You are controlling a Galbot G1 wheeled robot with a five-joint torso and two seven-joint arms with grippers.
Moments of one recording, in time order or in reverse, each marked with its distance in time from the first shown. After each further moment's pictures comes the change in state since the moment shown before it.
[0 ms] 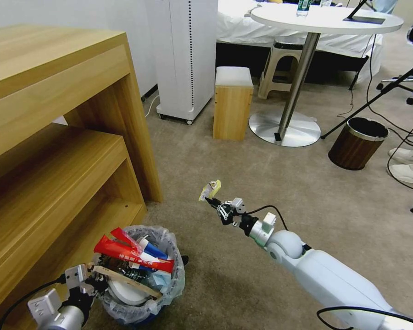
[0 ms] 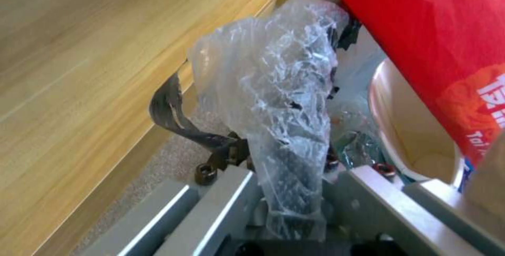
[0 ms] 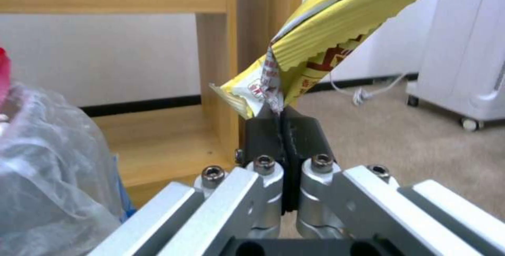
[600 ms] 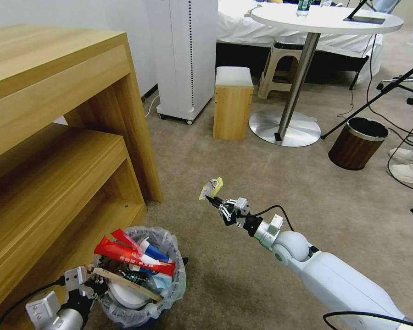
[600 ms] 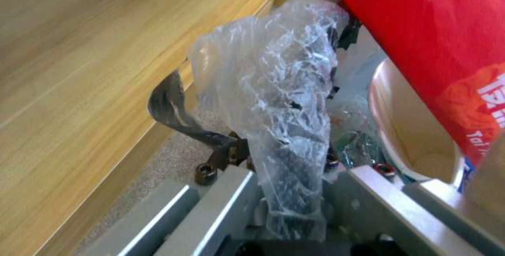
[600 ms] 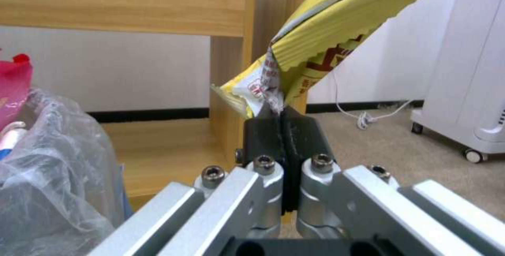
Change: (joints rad) left arm 0.038 -0.005 -0.002 -0.040 0.010 0.004 0.002; right arm -0.037 -0.017 0.049 0.053 -0.048 0.046 -0.036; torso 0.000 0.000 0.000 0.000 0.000
